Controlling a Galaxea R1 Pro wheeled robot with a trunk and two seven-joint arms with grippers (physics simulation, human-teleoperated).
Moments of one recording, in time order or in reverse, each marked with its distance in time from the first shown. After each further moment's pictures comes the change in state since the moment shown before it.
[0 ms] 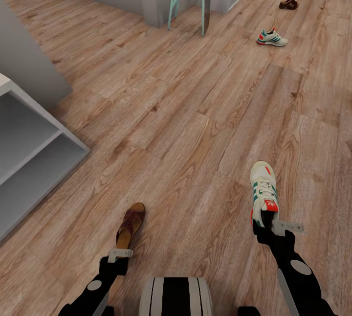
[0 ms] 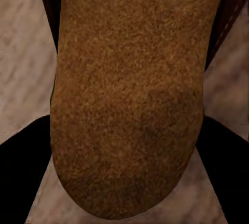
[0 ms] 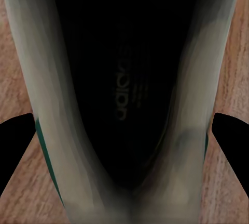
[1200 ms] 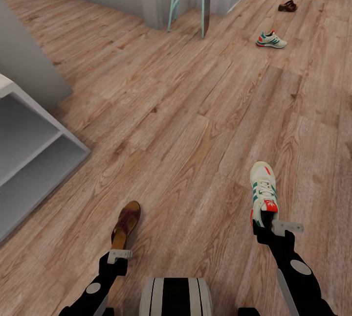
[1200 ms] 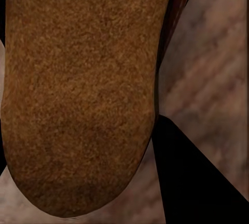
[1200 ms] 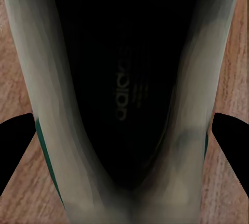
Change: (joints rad) left arm 0.010 0.002 -0.001 0.001 0.003 -0.043 -0.001; right arm 0.000 0.000 0.001 0.001 0.000 0.001 0.000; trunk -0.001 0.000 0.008
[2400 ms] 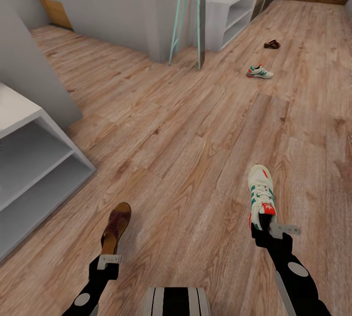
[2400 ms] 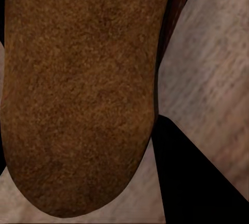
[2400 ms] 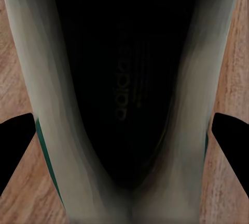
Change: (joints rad) left arm 0.036 0.041 0.014 0.011 0.028 -0.113 0.011; right arm 0.001 0.002 0.007 0.038 0.005 -0.015 0.002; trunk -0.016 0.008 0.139
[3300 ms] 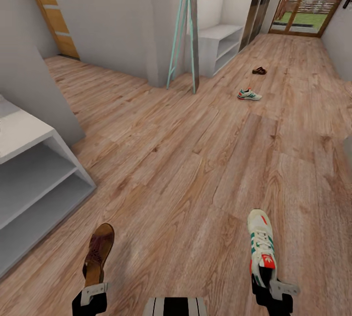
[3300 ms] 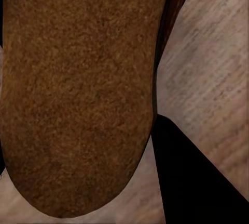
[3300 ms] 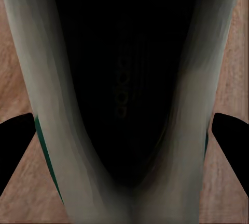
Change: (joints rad) left arm 0.152 0.005 0.044 0.008 0.159 -0.119 0.003; right arm 0.004 -0.010 -0.004 0.768 0.005 -0.704 -0.001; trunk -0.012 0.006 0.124
